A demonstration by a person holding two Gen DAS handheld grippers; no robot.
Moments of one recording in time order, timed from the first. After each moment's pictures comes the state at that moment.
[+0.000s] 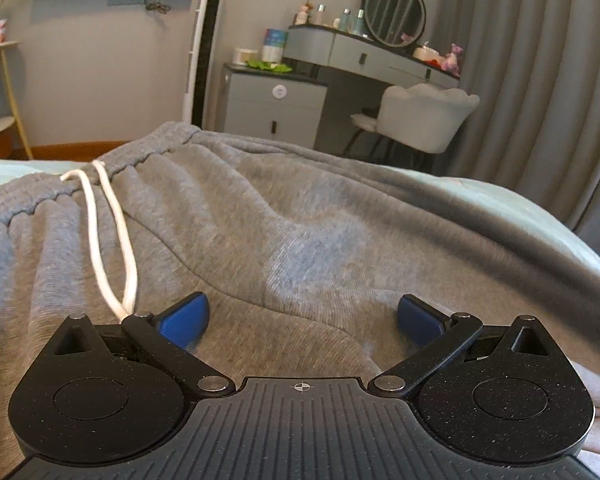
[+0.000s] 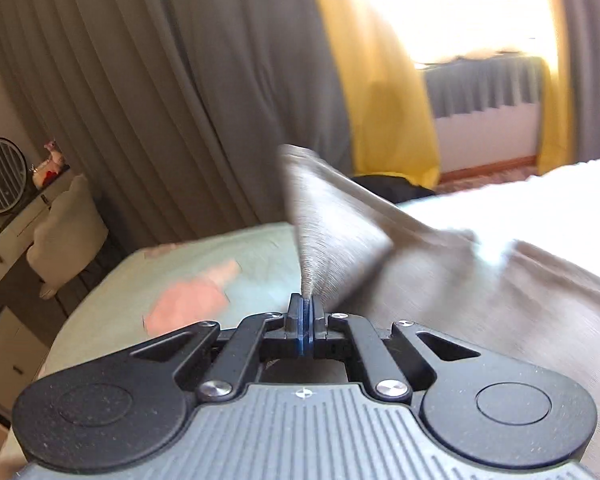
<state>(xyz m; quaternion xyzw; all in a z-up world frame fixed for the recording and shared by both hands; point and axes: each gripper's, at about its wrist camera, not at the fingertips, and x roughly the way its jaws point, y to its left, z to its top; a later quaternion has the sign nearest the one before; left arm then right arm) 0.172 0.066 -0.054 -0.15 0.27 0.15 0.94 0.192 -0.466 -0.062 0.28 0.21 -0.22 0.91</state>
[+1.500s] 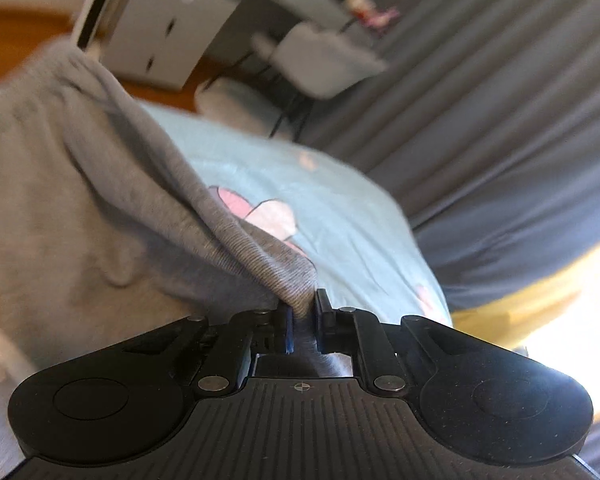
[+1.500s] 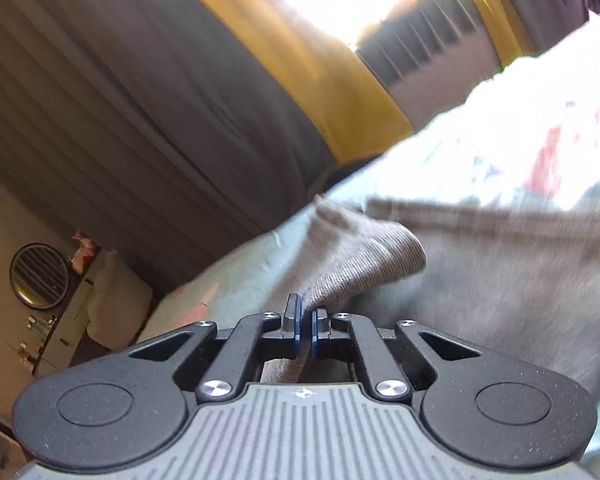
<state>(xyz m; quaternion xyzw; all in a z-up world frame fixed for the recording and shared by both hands) 0.181 0.084 0.030 -0.33 0.33 -0.07 0.88 0.069 -0.564 -0.096 0.43 0.14 -0.18 0.88</state>
